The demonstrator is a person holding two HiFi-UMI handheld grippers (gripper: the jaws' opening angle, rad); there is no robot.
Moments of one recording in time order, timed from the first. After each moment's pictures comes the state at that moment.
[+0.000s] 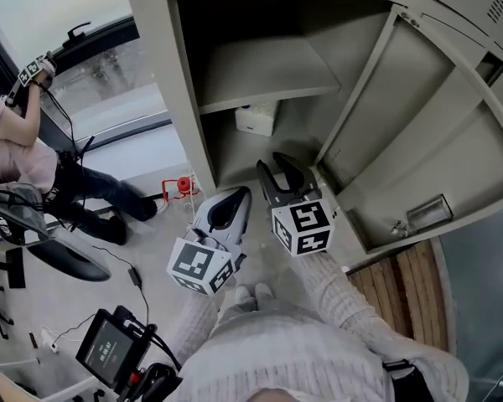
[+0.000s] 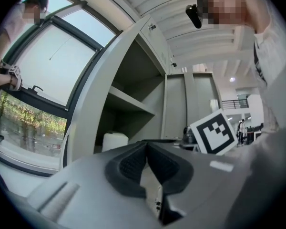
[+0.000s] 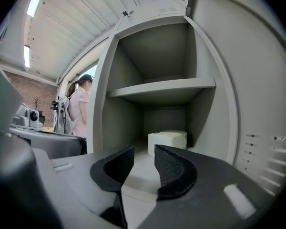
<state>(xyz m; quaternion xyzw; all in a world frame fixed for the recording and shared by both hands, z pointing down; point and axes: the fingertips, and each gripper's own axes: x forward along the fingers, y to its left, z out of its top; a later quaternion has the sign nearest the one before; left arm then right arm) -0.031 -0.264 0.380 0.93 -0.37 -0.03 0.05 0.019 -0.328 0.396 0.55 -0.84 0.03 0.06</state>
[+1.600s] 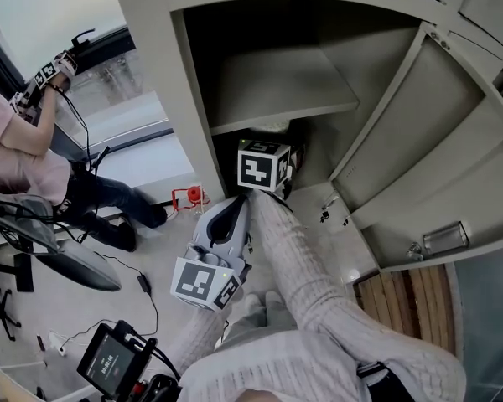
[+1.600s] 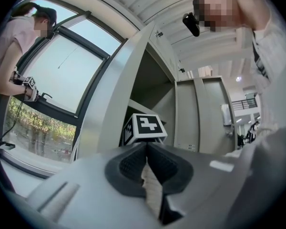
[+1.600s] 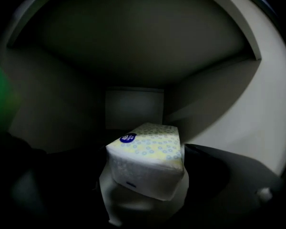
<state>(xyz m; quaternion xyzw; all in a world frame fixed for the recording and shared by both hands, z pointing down) -0.057 -0.289 0.360 0.90 -0.42 -0.07 0.04 0.023 -0.484 0.413 0.71 -0.68 0.10 0.13</state>
